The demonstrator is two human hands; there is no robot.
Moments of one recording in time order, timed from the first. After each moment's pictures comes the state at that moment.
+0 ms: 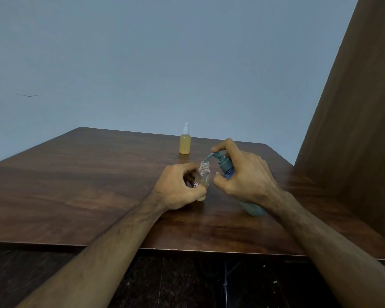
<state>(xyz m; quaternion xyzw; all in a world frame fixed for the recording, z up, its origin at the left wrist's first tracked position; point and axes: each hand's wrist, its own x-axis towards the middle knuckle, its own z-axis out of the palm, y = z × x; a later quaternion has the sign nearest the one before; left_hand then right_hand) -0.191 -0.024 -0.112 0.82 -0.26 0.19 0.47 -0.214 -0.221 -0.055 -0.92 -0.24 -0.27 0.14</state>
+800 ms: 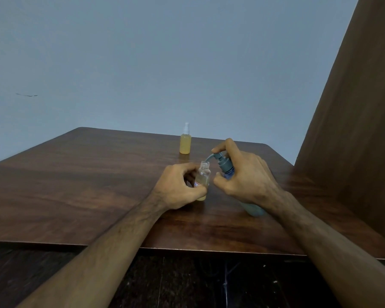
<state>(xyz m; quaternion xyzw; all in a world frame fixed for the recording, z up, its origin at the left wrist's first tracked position) -0.192 -0.024 -0.112 0.81 -0.26 0.19 0.49 -0.215 -0.220 -0.054 -0.92 -0.24 -0.28 0.15</state>
